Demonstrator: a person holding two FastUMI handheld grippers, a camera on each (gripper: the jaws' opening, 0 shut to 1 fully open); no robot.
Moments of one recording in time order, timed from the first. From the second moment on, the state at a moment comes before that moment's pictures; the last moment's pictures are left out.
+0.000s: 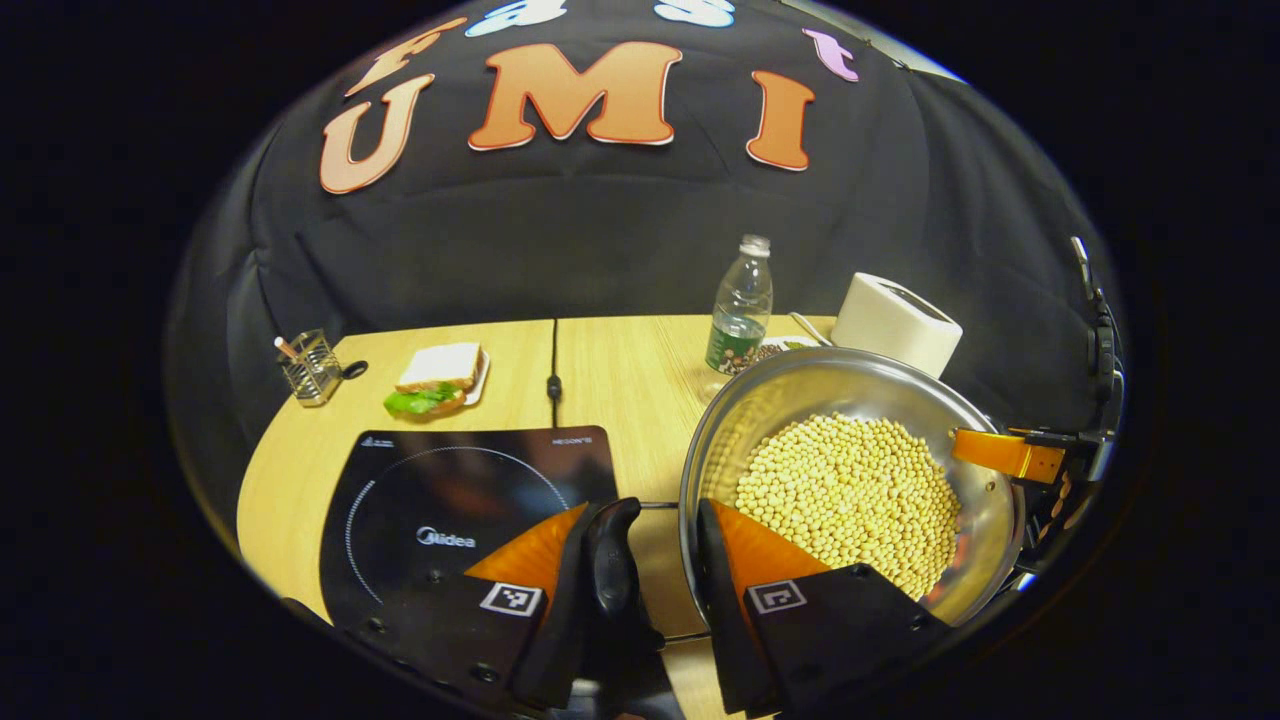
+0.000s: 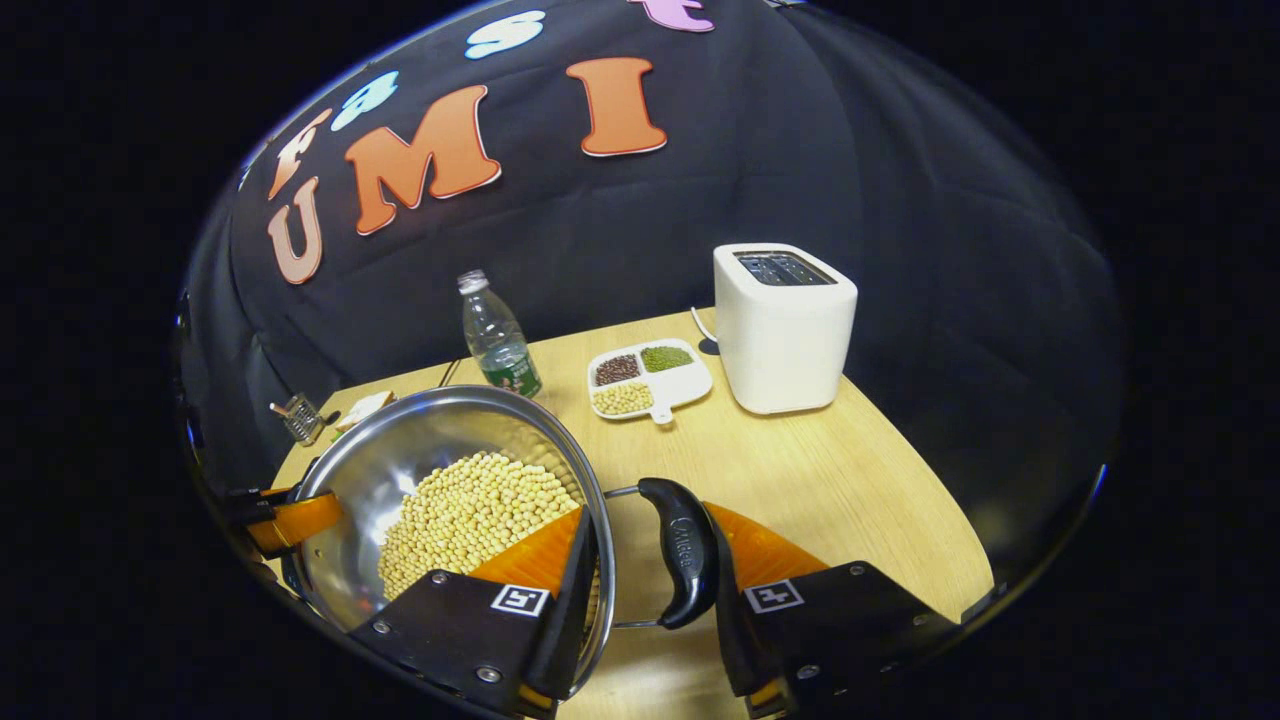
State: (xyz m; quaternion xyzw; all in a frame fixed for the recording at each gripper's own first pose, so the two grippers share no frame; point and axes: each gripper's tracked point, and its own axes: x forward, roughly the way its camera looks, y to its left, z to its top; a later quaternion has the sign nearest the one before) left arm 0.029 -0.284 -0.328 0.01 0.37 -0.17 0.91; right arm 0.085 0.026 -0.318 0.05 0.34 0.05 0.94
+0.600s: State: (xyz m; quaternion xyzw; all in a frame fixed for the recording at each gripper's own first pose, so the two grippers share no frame) left arm 0.037 -0.176 -0.287 0.00 0.35 -0.13 0.93; right arm 0.068 0.127 -0.283 0.07 0.34 0.09 0.94
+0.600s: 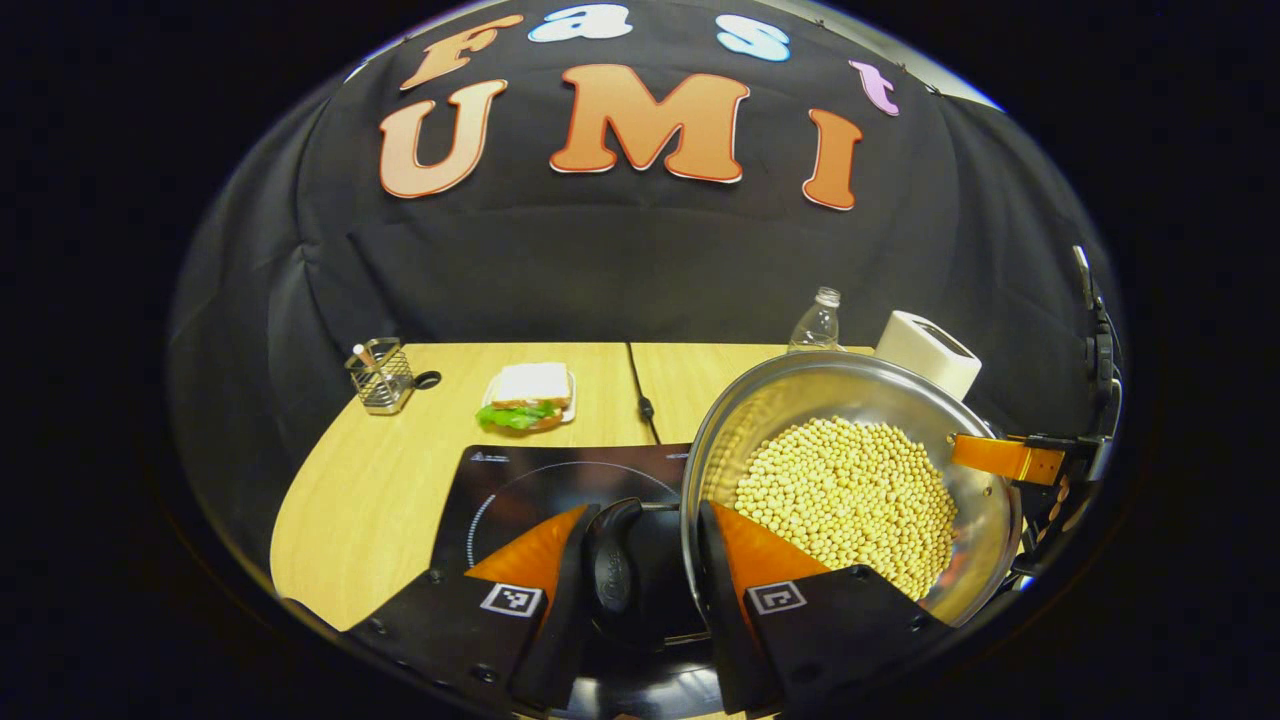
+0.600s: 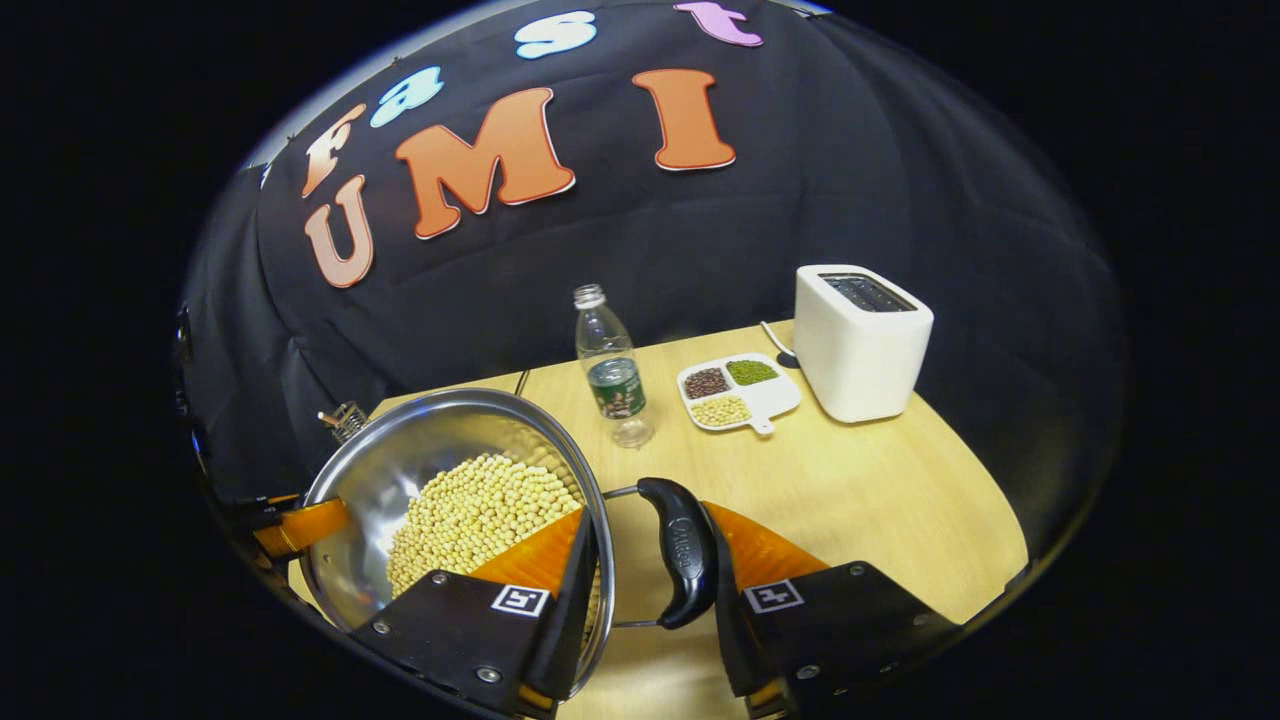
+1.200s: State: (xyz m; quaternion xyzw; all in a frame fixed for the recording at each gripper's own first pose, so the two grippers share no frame) left arm 0.042 -0.086 -0.298 -0.02 0.36 -0.10 0.93; right arm 0.062 0.220 -0.288 0.04 0.33 0.12 0.93
